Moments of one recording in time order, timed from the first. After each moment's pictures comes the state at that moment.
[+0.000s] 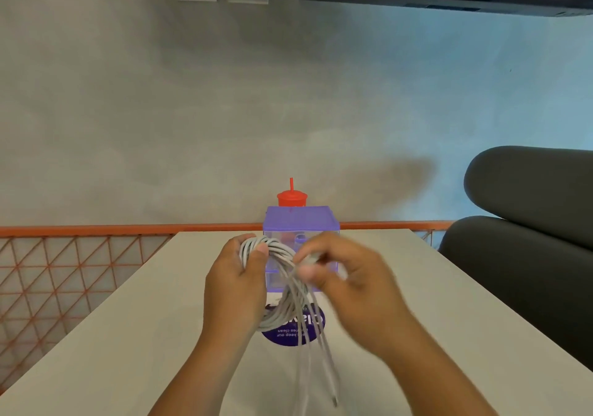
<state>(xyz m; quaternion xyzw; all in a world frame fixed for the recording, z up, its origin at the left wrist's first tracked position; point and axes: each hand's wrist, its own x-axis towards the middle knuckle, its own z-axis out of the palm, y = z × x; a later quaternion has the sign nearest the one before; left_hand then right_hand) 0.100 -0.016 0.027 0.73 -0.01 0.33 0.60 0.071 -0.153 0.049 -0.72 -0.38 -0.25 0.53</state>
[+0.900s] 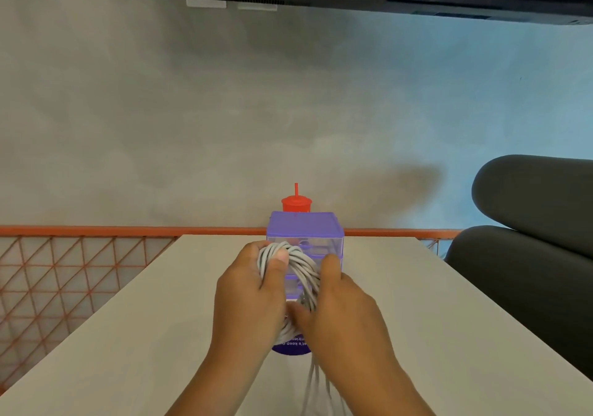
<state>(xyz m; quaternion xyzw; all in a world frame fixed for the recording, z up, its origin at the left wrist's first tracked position) 0.088 -0.029 0.029 0.76 -0.08 0.39 0.52 0.079 -0.132 0.026 -0.93 -0.08 -0.23 0.26</state>
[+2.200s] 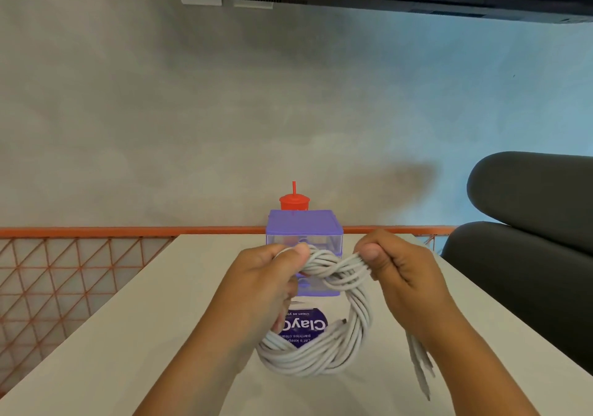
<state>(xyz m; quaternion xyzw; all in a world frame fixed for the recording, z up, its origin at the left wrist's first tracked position) 0.055 -0.024 0.066 0.72 -0.13 0.10 0.67 0.096 -0.198 0.042 -0.78 -0.30 -0.36 0.42</state>
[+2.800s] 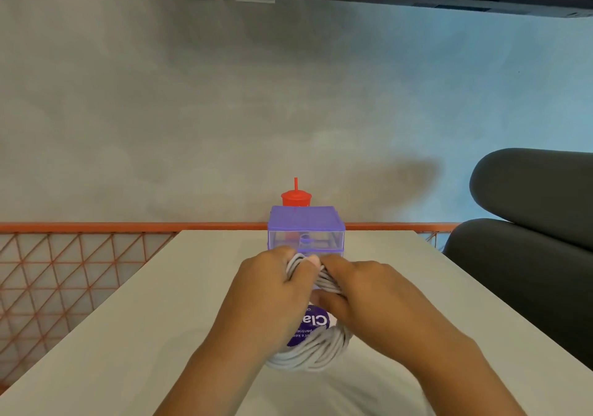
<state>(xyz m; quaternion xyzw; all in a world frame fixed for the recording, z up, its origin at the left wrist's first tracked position) 0.069 -0.026 0.046 0.85 -0.12 0.26 0.44 0.073 -0.166 0.052 -0.94 -0.24 -0.21 0.11</state>
